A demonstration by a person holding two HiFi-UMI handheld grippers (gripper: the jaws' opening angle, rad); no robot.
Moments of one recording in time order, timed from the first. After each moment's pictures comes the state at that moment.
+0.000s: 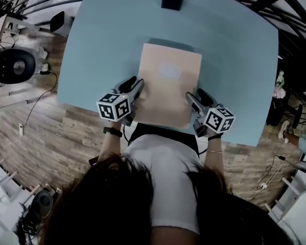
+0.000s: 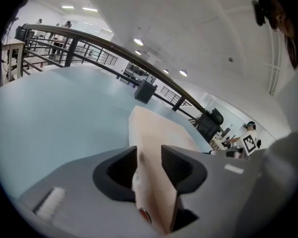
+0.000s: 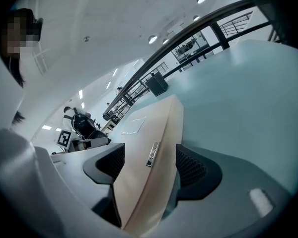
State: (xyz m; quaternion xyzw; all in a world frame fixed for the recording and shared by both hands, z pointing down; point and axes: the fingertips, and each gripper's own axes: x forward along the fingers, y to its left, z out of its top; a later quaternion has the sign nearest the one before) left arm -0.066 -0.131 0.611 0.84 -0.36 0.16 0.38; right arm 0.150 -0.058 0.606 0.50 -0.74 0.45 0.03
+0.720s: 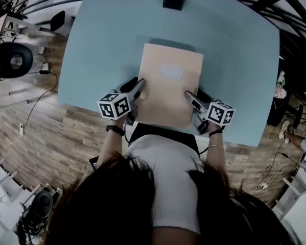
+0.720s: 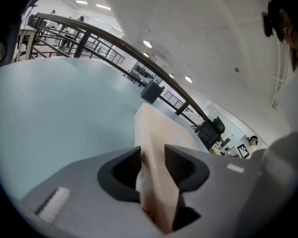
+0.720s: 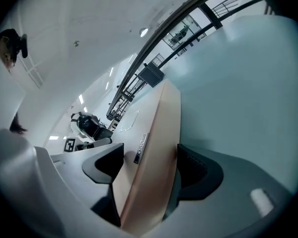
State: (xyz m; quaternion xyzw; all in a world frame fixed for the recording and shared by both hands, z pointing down) left arm -0.075 -0.132 0.628 0.82 -0.37 0.12 0.42; right arm 0.142 -0.059 0.635 0.46 -0.72 0.52 0.02
